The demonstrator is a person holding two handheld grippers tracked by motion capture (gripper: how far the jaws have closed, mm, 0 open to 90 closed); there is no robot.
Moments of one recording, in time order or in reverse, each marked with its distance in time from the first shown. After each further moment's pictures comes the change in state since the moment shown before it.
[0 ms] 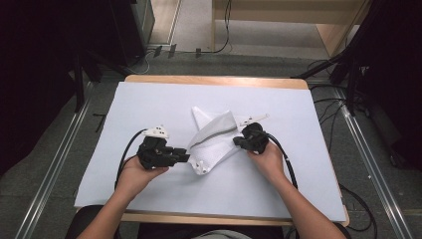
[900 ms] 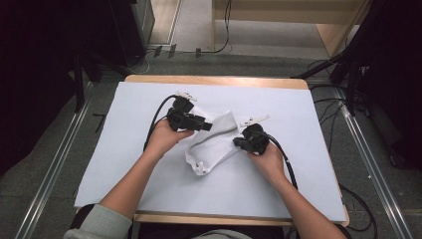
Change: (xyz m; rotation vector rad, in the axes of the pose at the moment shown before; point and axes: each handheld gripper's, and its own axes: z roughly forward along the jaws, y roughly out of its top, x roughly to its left) left arm 0.046 0.096 0.080 0.073 0.003 -0.020; right arm 0.001 -0.003 -0.002 -0.006 0.003 -0.008
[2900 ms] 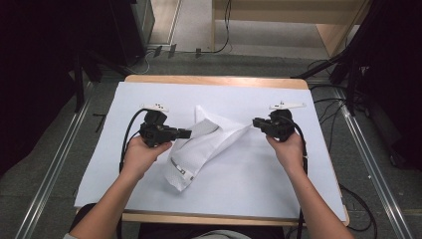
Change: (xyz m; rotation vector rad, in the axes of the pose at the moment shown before) left arm -0.025 -0.054 -0.077 -0.135 -0.057 -0.098; right arm -0.040 0.015 -0.068 -0.227 -0.059 0.125
